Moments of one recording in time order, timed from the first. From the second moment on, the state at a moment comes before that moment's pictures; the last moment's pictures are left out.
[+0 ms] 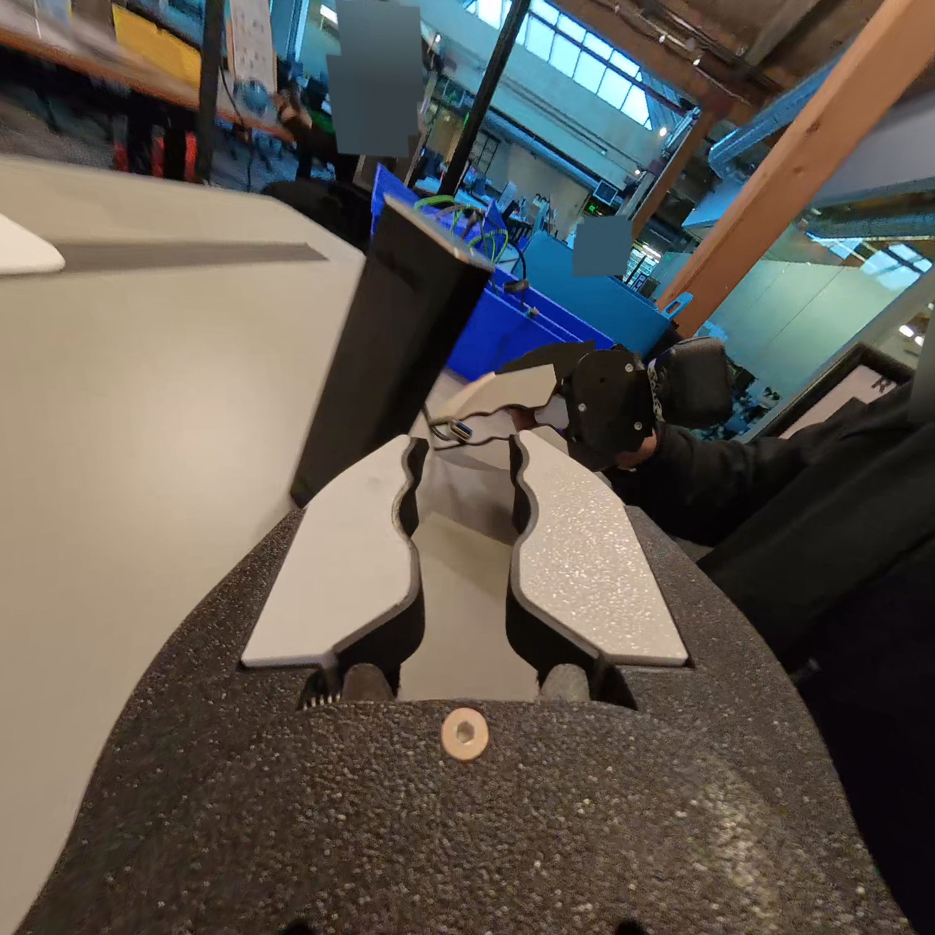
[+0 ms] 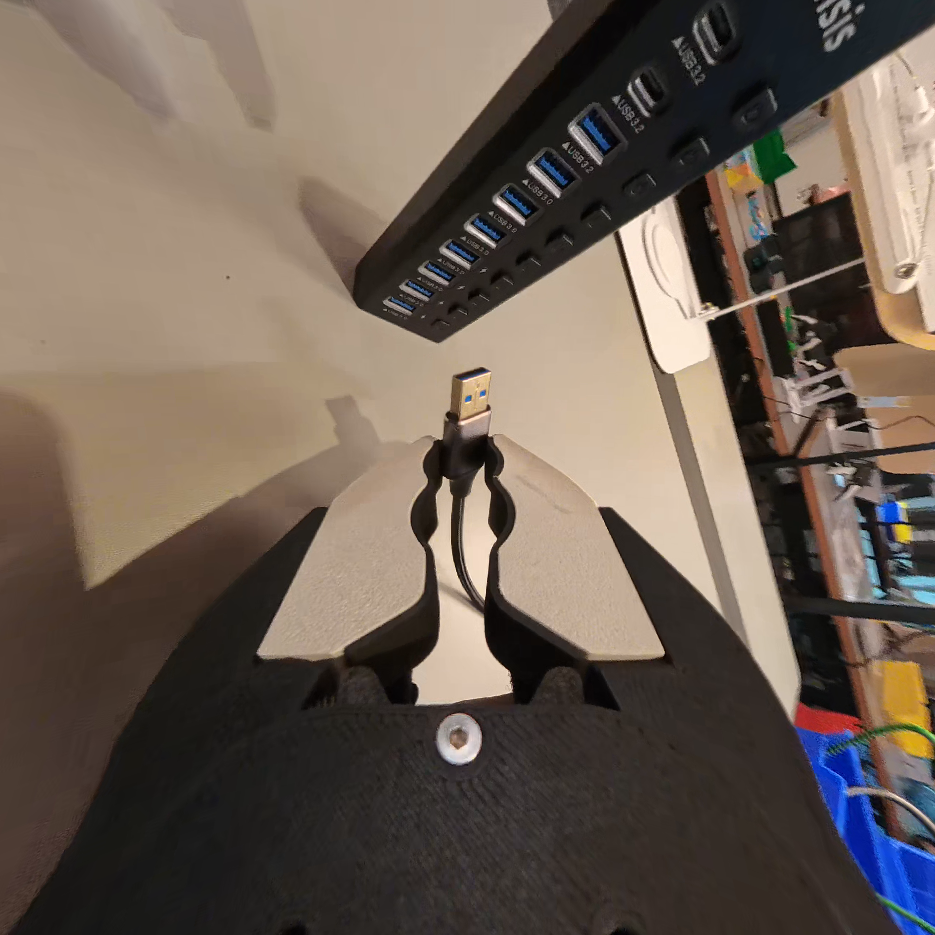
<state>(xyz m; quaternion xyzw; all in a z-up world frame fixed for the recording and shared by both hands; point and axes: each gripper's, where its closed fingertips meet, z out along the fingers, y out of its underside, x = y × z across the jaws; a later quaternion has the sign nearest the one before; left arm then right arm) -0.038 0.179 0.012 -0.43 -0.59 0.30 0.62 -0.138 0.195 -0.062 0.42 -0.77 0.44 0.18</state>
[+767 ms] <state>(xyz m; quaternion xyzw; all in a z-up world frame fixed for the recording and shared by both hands) -0.107 0.234 -0.035 -0.32 -0.67 0.10 0.66 -0.117 0.203 -0.051 0.46 -0.68 0.47 0.33</state>
